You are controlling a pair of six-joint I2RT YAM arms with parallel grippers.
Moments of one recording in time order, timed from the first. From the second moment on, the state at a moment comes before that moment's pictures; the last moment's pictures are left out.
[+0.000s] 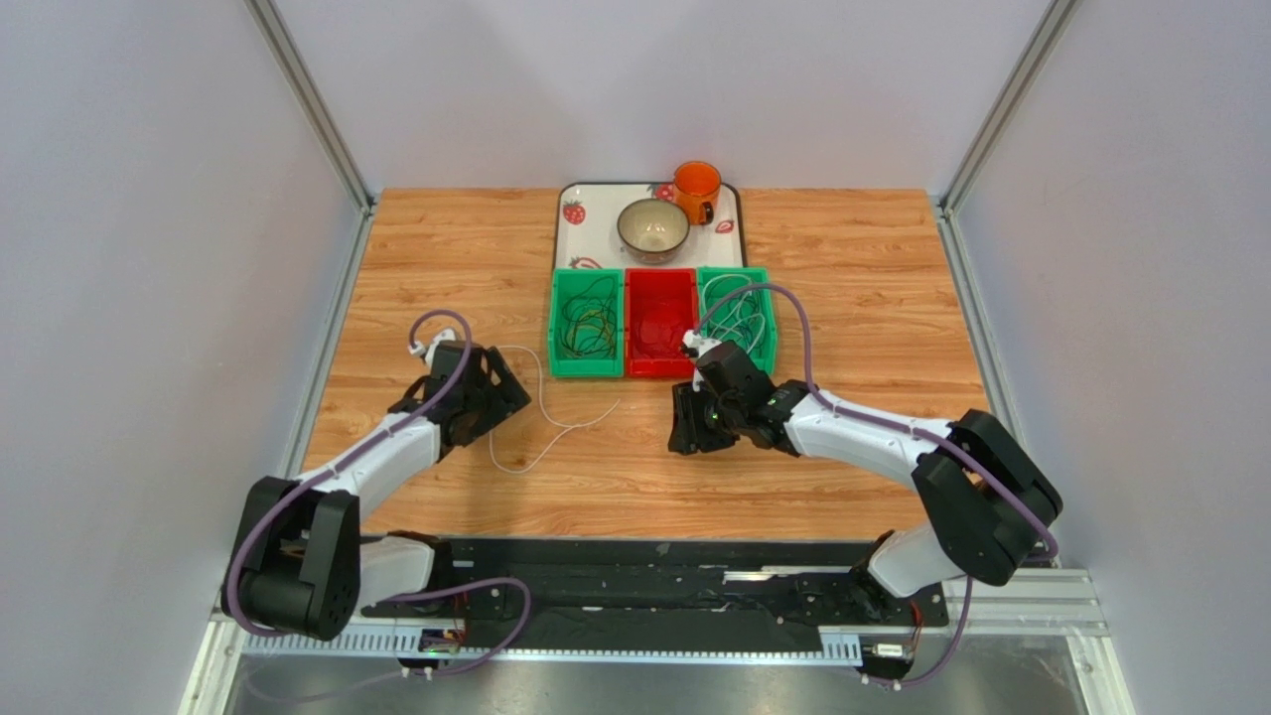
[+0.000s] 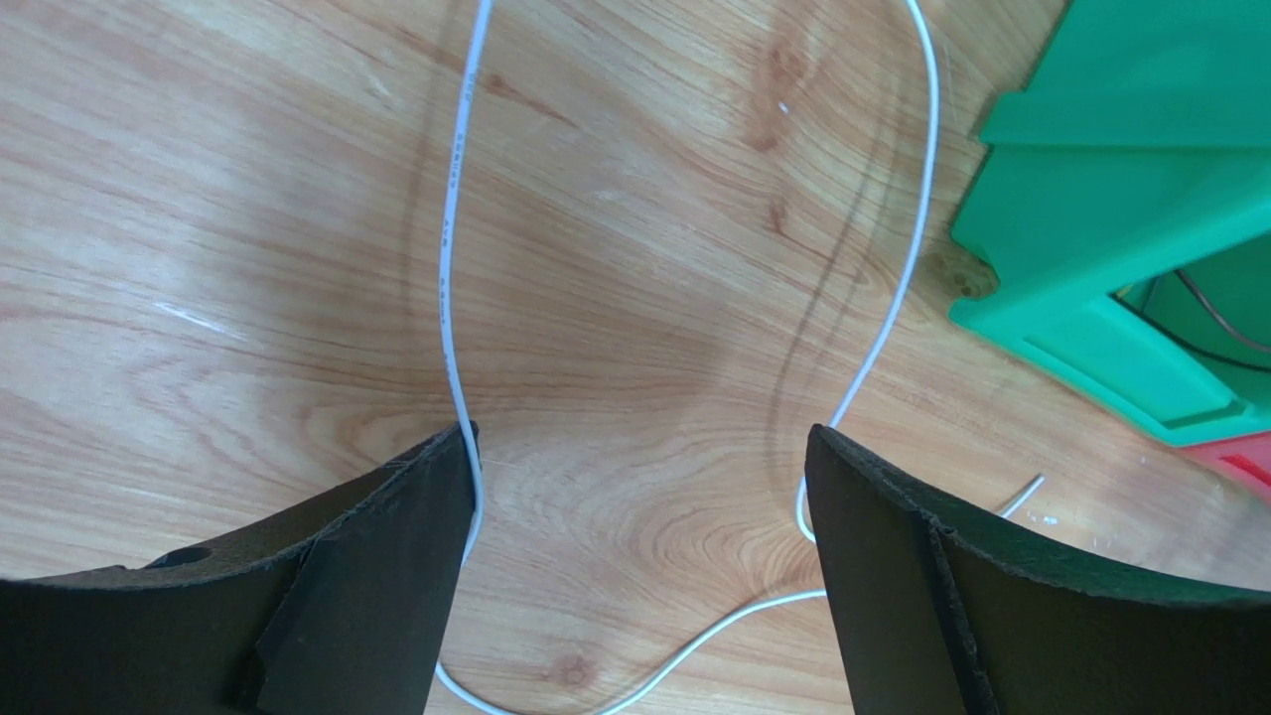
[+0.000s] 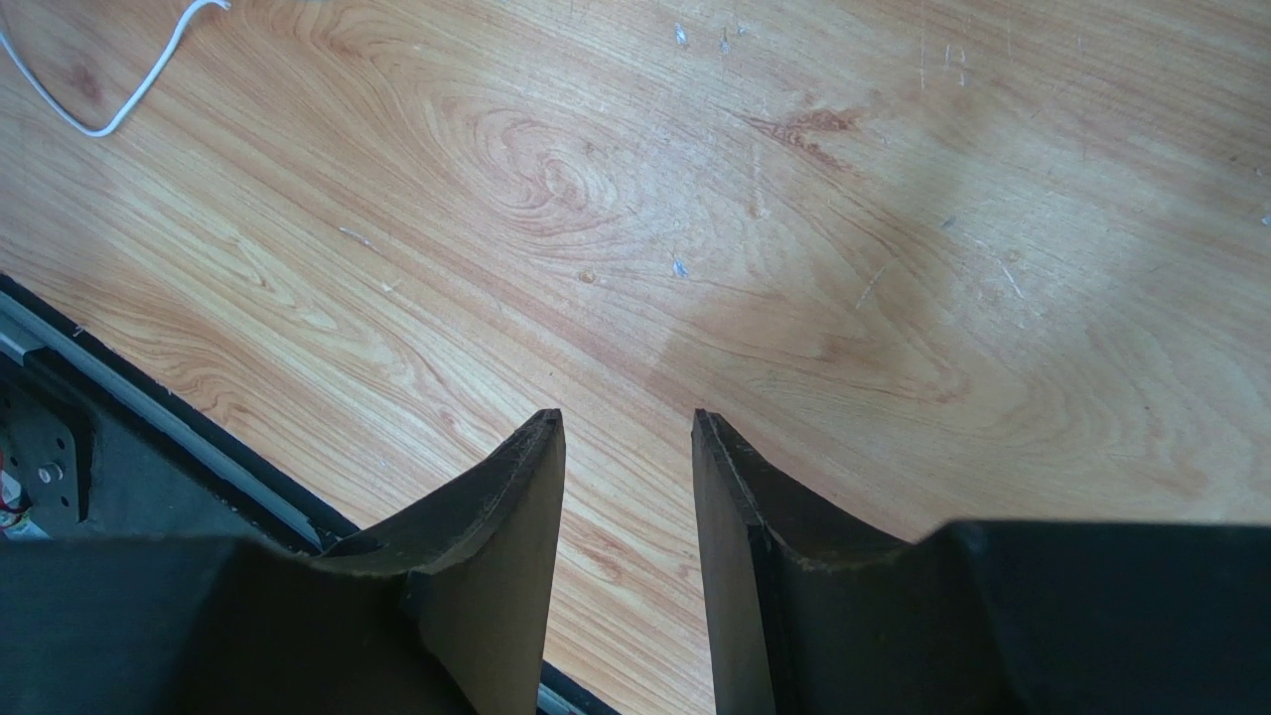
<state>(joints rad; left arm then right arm) -0.21 1.21 0.50 -0.16 -0.08 -0.77 0.75 1.47 0.77 -0.20 -0.14 0.52</state>
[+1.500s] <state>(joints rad) -0.50 1.64 0.96 -0.50 -0.36 -0.68 0.75 1.49 0.77 -0.20 -0.14 0.52</state>
